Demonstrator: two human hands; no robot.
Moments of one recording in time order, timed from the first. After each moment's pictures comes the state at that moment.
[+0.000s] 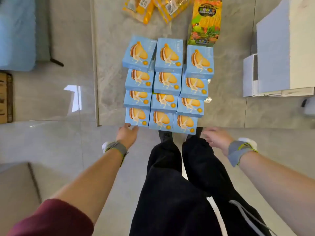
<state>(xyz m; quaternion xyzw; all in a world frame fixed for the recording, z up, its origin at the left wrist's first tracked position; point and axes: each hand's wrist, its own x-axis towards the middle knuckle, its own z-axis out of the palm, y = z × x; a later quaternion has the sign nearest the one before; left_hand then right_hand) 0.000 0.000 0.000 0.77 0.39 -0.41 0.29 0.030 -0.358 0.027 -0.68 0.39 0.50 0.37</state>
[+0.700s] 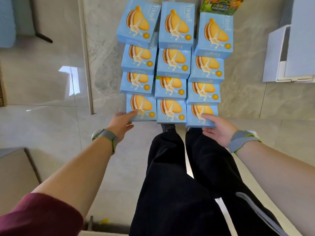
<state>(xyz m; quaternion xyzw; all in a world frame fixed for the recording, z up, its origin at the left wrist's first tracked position) -0.006 0.025 -0.058 0.54 0.56 -0.33 0.54 0.027 -0.346 -0.035 -0.51 0.50 0.47 0.51</state>
